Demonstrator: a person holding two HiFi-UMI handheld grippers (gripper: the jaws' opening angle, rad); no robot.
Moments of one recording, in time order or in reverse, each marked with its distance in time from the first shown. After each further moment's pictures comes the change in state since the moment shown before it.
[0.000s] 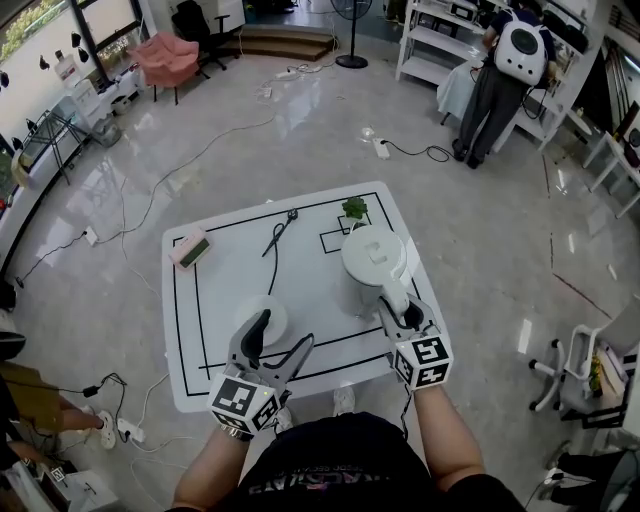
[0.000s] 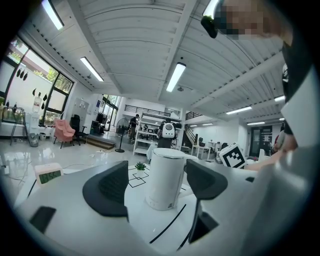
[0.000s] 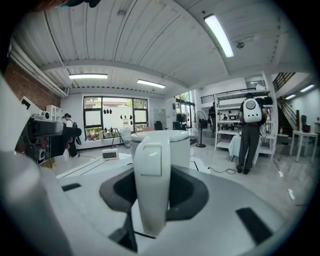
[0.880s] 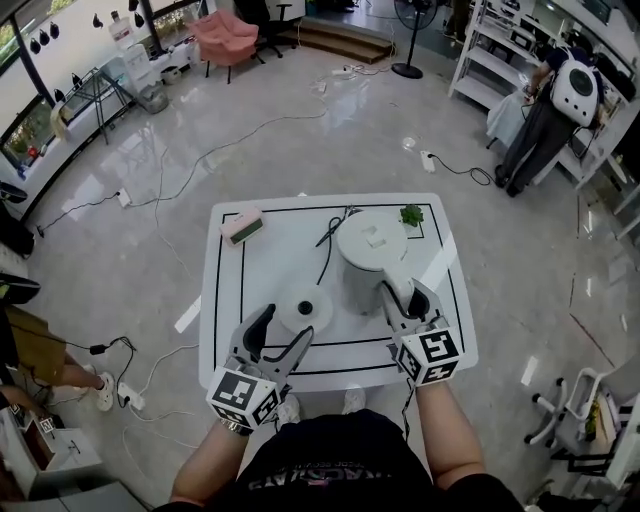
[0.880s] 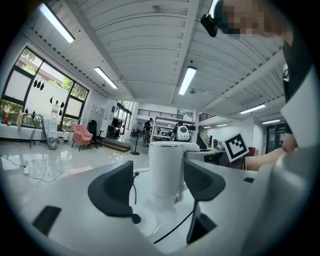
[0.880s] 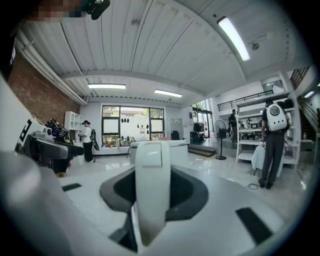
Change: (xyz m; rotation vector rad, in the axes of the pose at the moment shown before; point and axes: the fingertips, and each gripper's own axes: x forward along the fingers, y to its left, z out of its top) left arm -0.083 0.073 0.014 -0.011 -0.036 0.164; right arm 0.047 0.115 0.079 -0.062 -0.125 0.186
